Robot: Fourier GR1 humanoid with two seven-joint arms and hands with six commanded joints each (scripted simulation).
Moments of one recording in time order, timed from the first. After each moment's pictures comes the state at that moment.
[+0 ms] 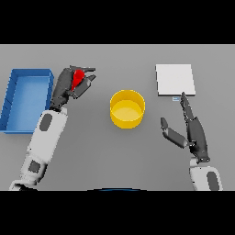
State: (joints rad) left arm -0.56 0.09 -0.07 -1.11 -0.25 0.12 -0.05; right arm 0.09 -0.08 0.10 -1.69 0.22 -0.03 -0.12
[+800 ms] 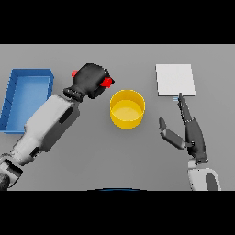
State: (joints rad) left arm -0.80 0.28 -0.55 -1.02 -0.72 -0.01 0.07; right arm 0.11 -0.07 0.12 -1.73 0.23 -0.02 -0.09
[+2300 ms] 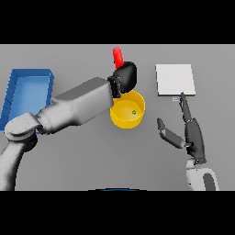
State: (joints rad) left arm -1.34 0.19 -1.29 -0.69 -1.17 -0.26 -0.09; right arm 0.10 -0.05 0.12 -1.72 0.27 -0.07 -0.10
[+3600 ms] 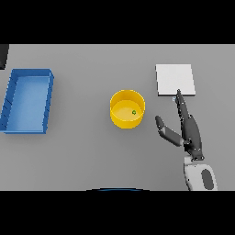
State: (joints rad) left arm -1.63 0.53 -0.65 -0.10 -0.34 -0.03 0.04; right arm 0.06 -0.04 0.11 -1.68 0.21 -0.04 -0.16
